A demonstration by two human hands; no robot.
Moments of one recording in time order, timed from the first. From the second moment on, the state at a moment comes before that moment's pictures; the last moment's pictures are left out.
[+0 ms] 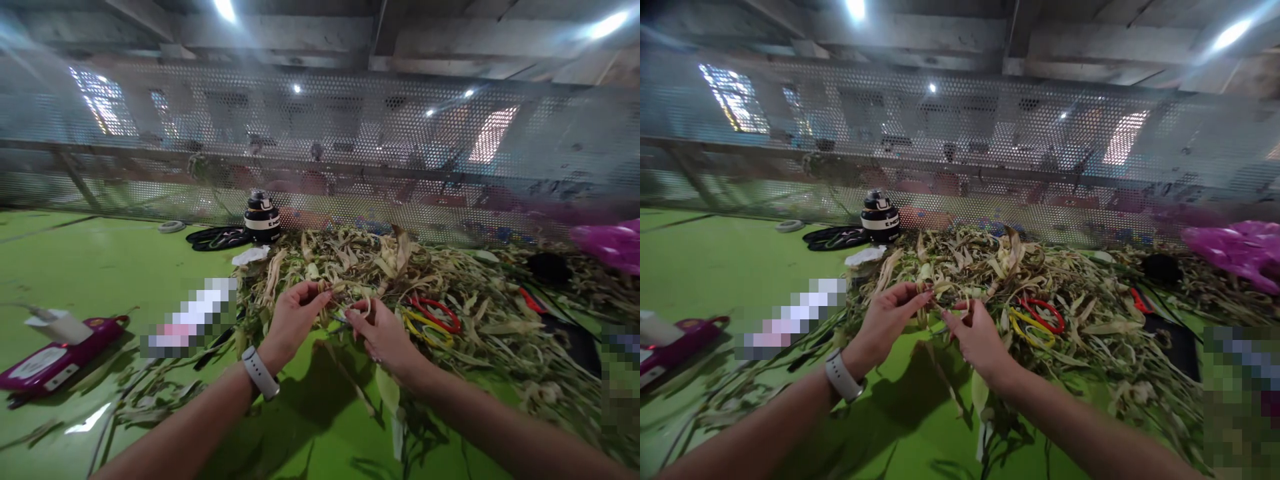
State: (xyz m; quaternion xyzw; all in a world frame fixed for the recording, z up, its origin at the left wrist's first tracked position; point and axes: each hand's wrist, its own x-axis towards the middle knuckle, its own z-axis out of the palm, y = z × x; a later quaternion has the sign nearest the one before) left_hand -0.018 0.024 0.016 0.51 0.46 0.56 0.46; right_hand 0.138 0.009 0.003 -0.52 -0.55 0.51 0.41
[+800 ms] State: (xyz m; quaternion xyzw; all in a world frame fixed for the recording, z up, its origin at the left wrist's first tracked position) left_hand -0.010 0.007 0.021 0.61 0.37 0.45 0.54; right_hand 0.162 0.011 0.036 -0.51 -0.78 0.06 0.36
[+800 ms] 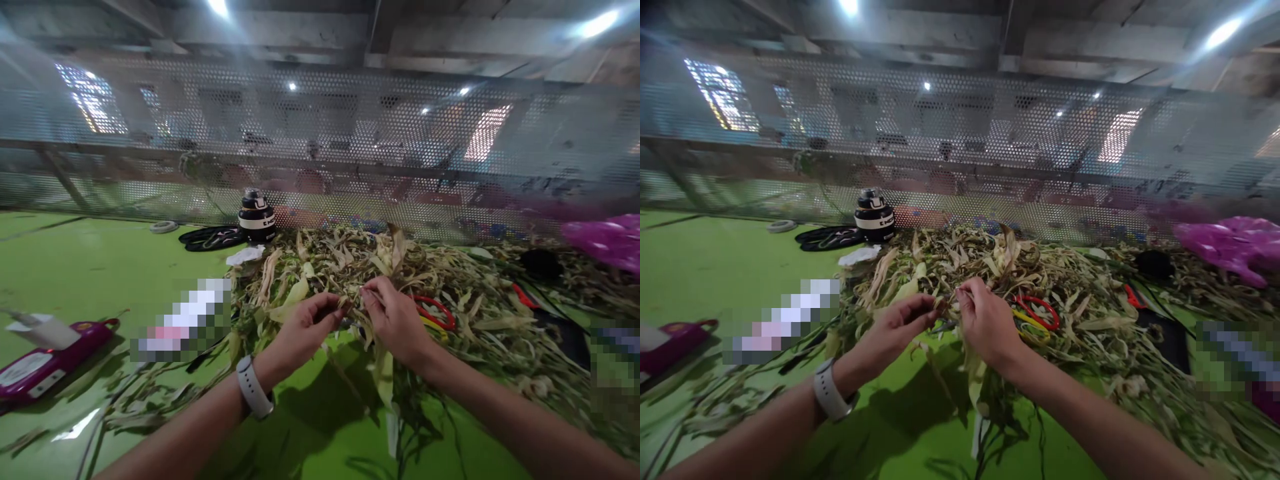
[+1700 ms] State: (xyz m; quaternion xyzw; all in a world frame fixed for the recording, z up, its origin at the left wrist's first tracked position) left_hand -0.018 0.017 0.022 0.52 0.37 0.42 0.65; right_hand 0.177 0.018 0.056 -0.19 -0.90 0.21 0.31
